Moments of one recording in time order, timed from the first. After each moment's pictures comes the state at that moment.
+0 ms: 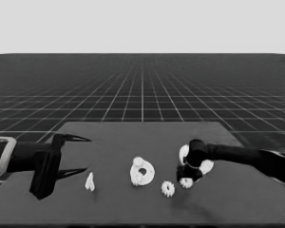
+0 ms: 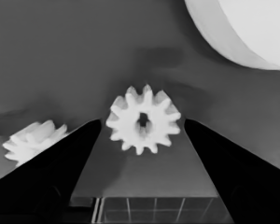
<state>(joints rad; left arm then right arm) -0.34 1.75 -0.42 0.31 0.68 0.35 -0.21 2.43 -1.23 -0.38 -1.43 1.22</state>
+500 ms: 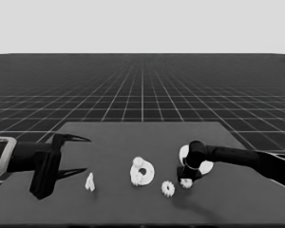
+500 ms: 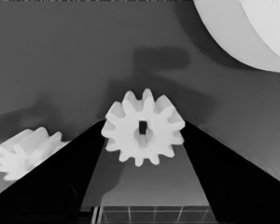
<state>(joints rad) -0.34 1.75 -0.42 0.31 0.68 0.35 -0.23 2.44 -1.26 -0.40 -1.42 1.21</state>
